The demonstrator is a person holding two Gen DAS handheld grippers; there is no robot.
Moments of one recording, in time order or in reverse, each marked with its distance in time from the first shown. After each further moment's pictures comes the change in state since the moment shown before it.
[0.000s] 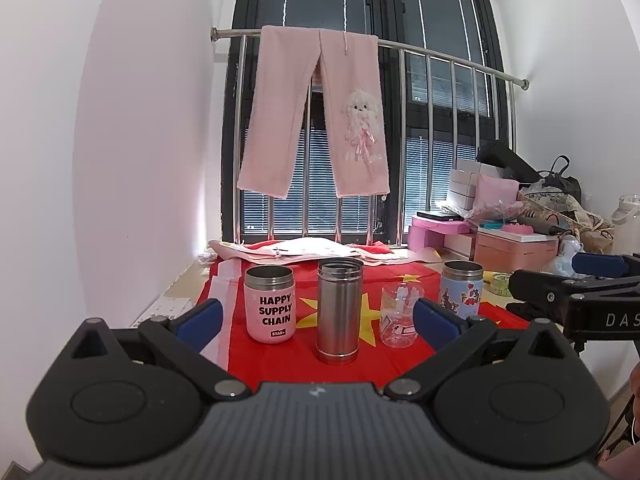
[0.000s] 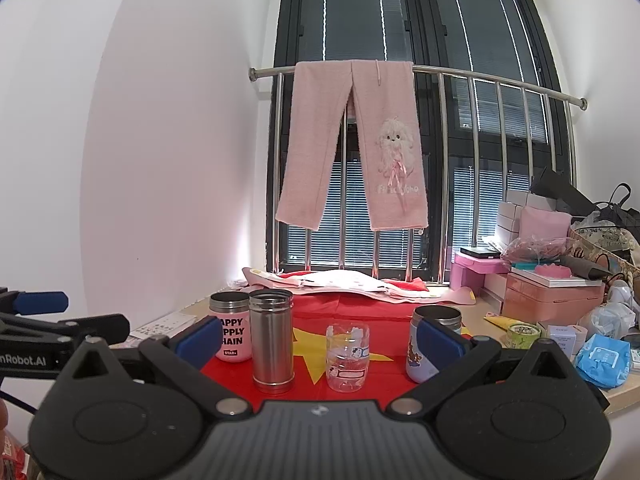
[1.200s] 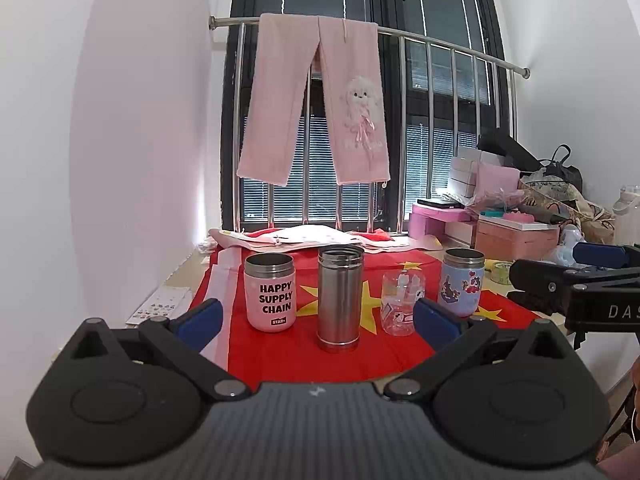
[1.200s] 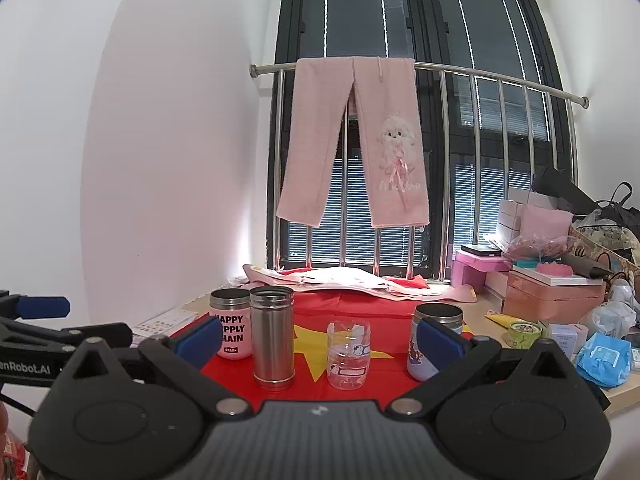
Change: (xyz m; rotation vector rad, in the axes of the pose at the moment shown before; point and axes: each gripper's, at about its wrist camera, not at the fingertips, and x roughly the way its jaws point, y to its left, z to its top) left arm 0.004 -0.002 -0.001 0.006 0.041 0.003; right arm 0.003 0.002 -0.002 -0.002 0.007 0.001
